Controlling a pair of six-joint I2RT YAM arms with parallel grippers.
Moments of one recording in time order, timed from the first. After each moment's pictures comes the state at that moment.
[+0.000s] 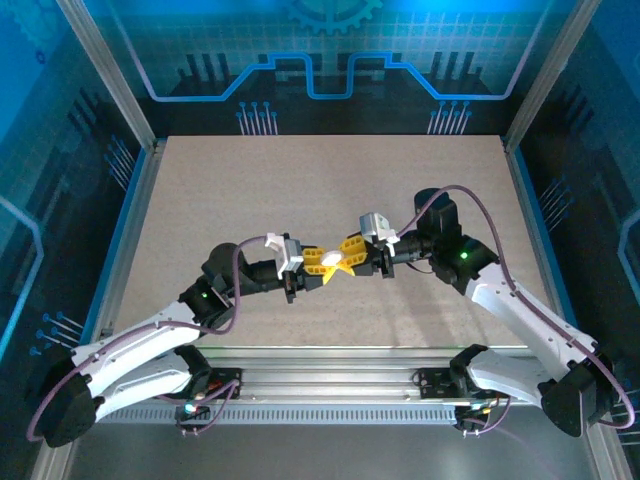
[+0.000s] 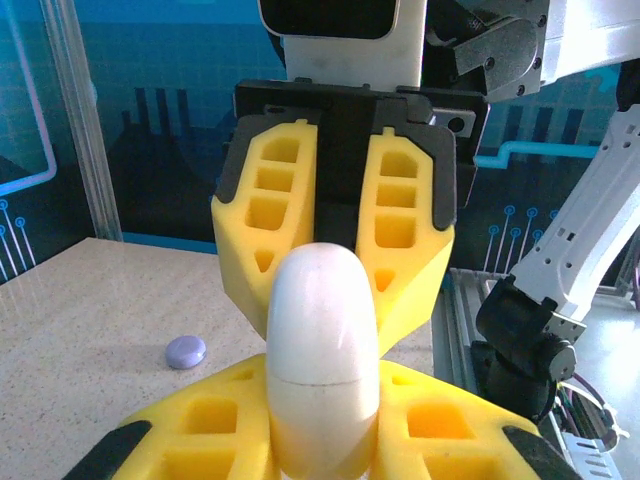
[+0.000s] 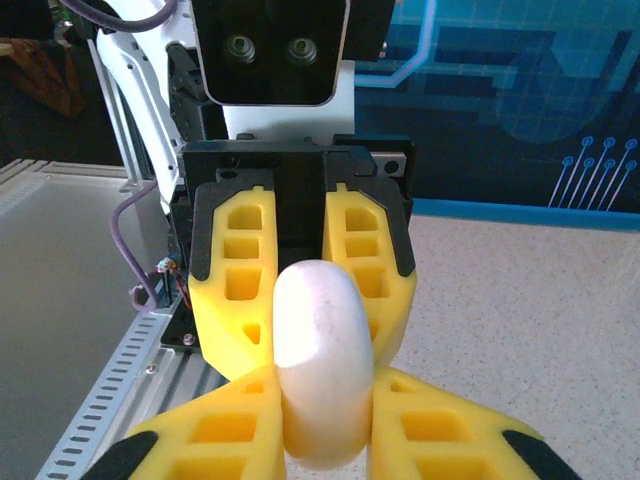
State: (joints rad) left arm -0.74 0.95 0.54 0.46 0.54 -0.04; right arm 0.54 1.09 0.93 -0.24 -1.03 -0.40
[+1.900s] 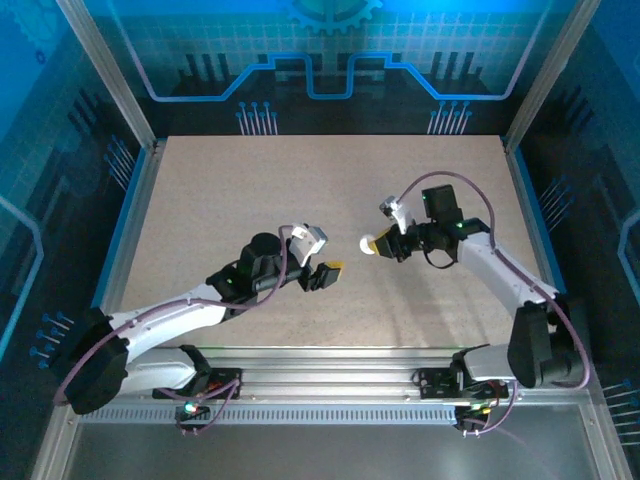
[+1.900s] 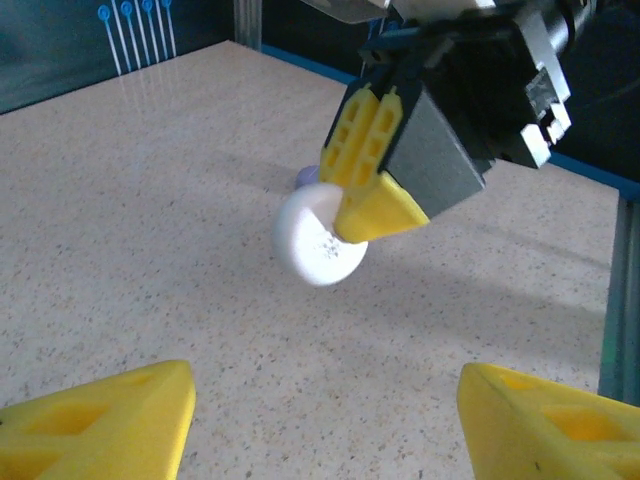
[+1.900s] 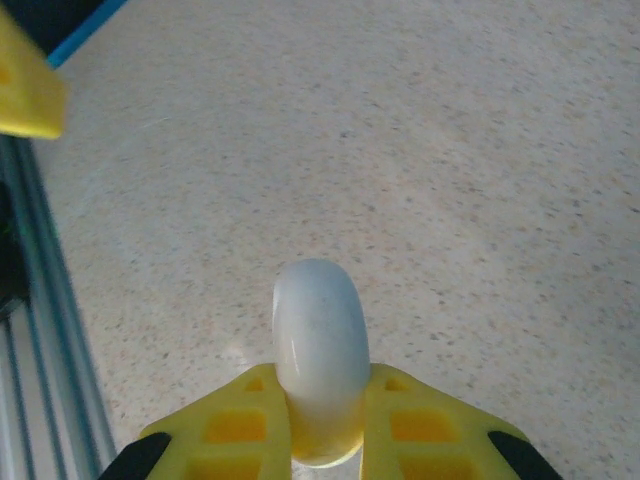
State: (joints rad) left arm -0.75 1.20 0.61 0.27 0.21 -0.06; right arm 0.25 1.38 0.95 -0.52 -0.69 -0.24
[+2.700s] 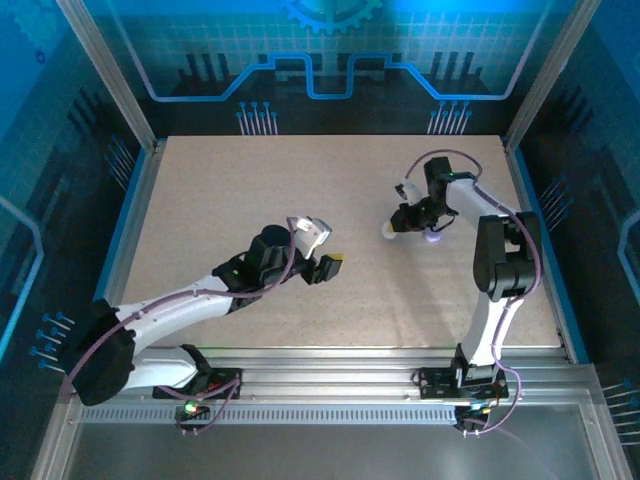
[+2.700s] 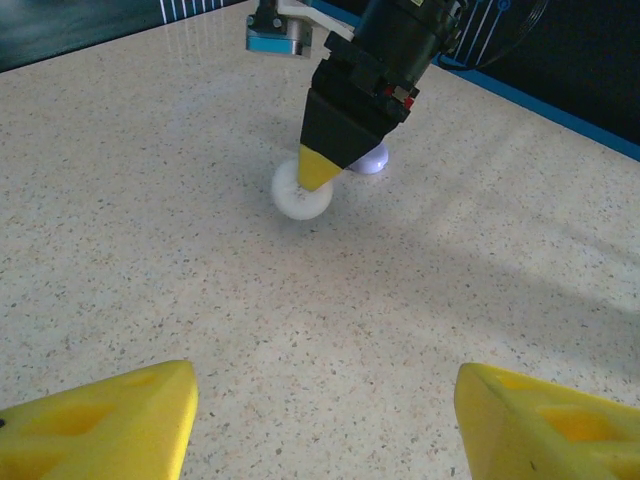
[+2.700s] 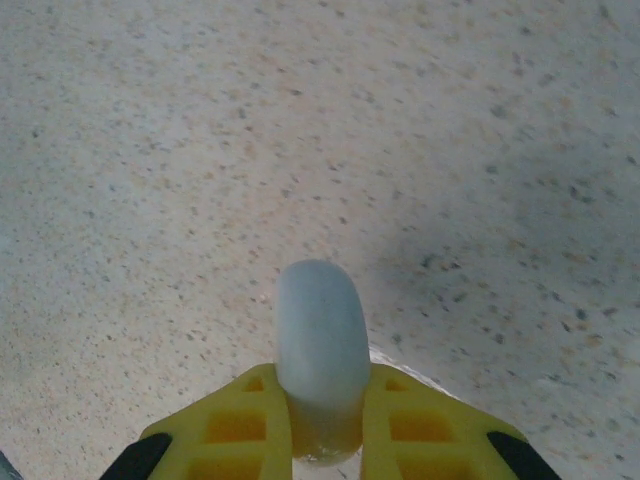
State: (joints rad) left arm -0.75 1.26 0.70 0.15 0.12 -0.09; right arm 0.08 1.93 1.40 -0.85 -0.53 -0.15
